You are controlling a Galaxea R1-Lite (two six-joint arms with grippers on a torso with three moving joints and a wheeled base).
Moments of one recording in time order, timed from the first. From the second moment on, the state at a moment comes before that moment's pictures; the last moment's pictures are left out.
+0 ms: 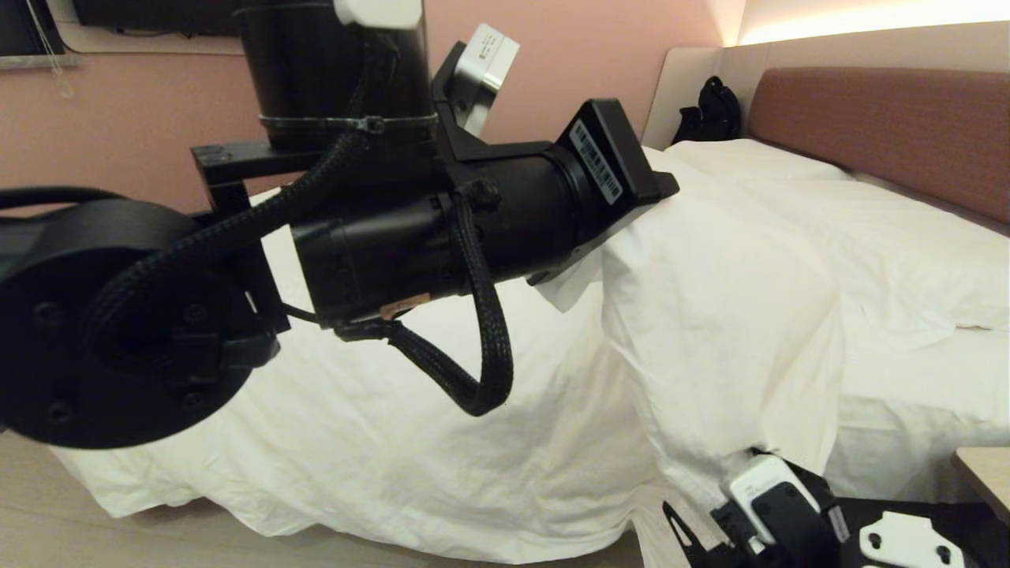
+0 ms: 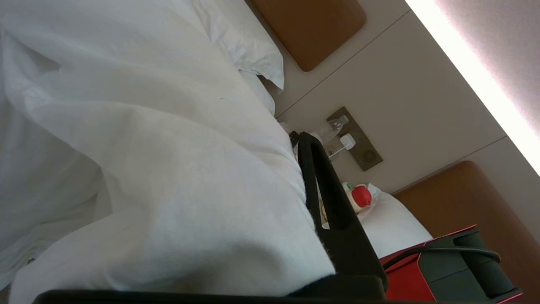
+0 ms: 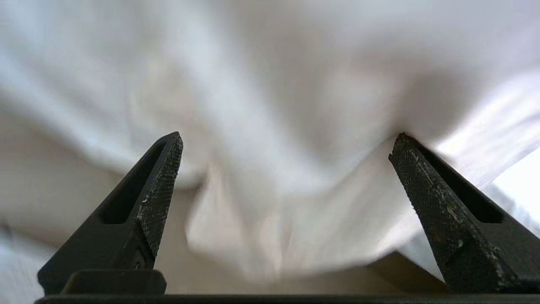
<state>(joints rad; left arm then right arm) -0.90 1.69 -1.36 -0.39 -0.21 -0.78 0.93 1.72 -0.09 -1.27 -0.75 -0.20</state>
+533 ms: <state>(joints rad) -0.92 1.69 -1.36 -0.39 -0.21 -0.80 0.94 1.69 -0.11 -1.51 -0.83 -0.20</state>
